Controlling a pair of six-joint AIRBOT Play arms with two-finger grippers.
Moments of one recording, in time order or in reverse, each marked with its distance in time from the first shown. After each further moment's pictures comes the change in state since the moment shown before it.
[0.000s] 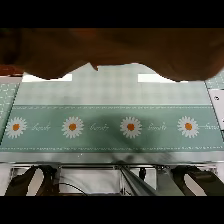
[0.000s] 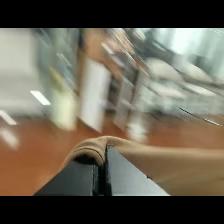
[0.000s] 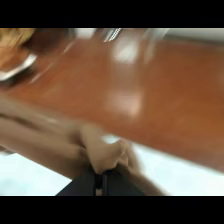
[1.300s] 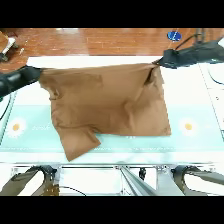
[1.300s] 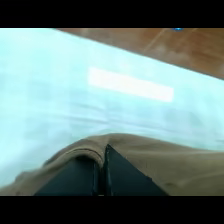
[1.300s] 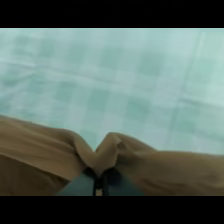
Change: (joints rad) left arm -0.223 -0.289 -0.654 0.296 0.304 -0.068; right arm -0.014 -0.593 -0.407 0.187 -0.194 -0.032
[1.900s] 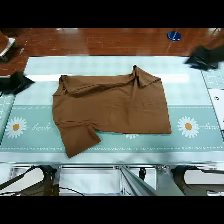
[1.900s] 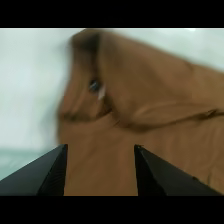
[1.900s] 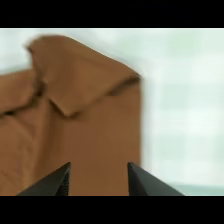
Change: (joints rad) left arm 0.348 -0.264 0.195 0.142 -0.518 -0.039; right arm -0.357 -0.071 0.124 -0.083 0.265 0.032
